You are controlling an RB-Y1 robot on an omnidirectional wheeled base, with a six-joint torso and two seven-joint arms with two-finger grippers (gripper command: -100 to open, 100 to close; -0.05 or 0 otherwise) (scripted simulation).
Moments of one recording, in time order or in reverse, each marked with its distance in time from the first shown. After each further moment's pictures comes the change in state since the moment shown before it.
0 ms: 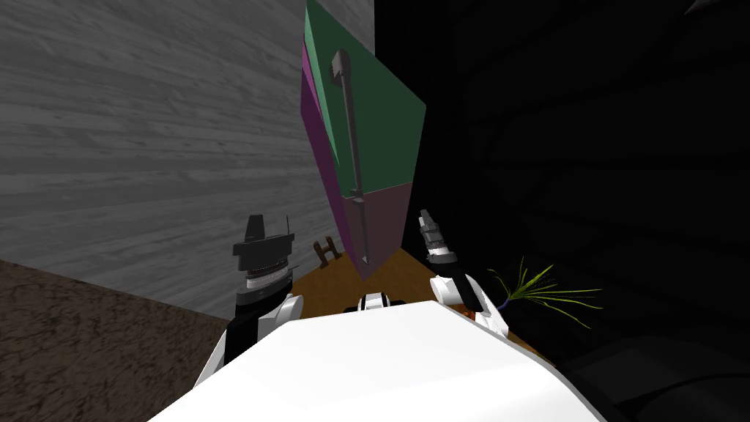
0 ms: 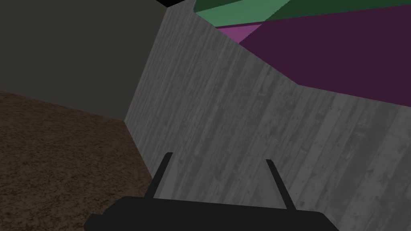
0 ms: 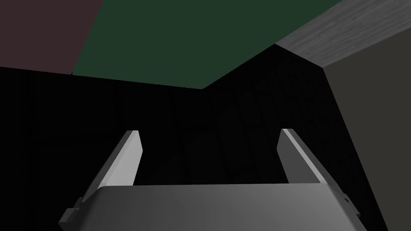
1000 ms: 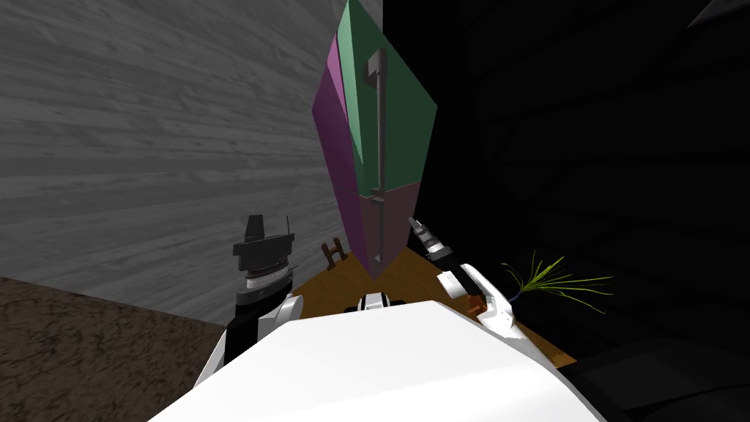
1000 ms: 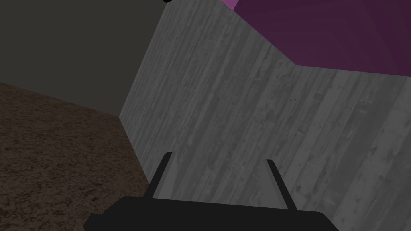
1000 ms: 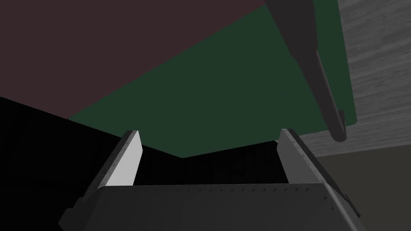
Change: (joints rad) left arm 0.000 0.000 0.000 0.000 0.000 0.000 0.000; right arm -0.073 -0.286 0.018 0.110 0.047 0.106 0.095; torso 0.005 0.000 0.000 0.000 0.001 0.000
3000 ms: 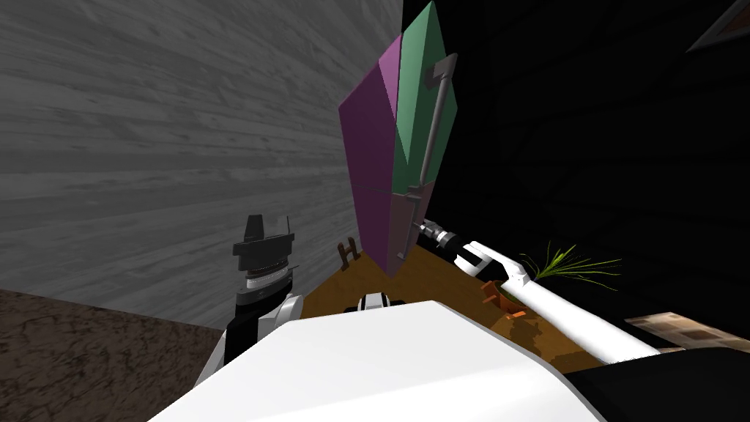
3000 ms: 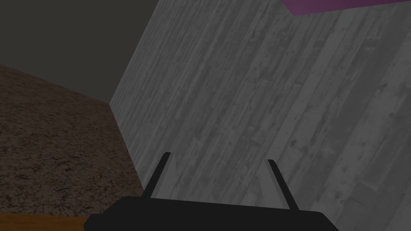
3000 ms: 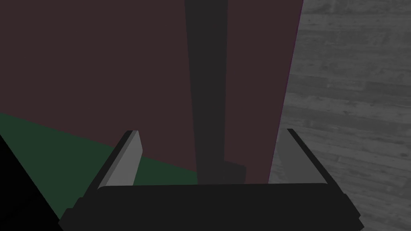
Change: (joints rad) left arm 0.000 0.000 0.000 0.000 0.000 0.000 0.000; right arm -0.153 -0.506 0.047 0.227 0.073 0.218 0.168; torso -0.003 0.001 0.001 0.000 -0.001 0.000
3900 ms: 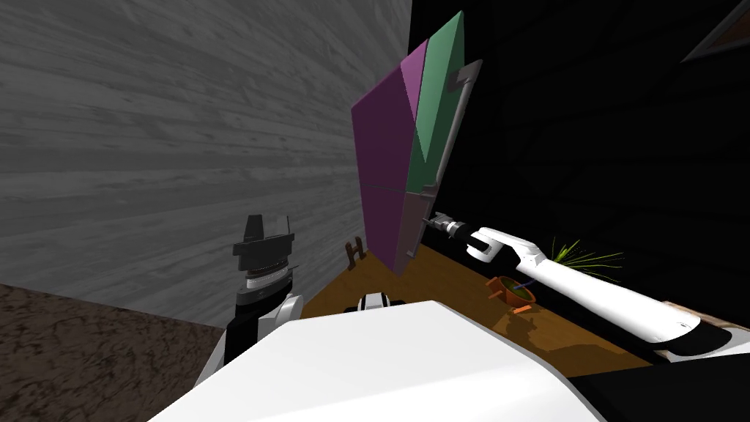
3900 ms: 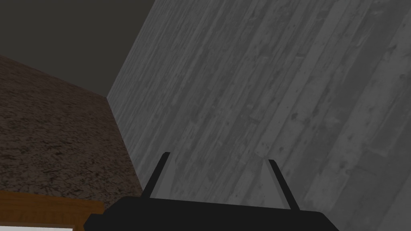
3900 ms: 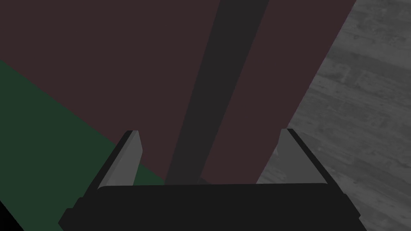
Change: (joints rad) left arm 0.000 0.000 0.000 0.000 0.000 0.000 0.000; right arm -0.069 -0.247 0.019 0.117 0.017 0.103 0.062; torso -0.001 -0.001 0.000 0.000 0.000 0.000
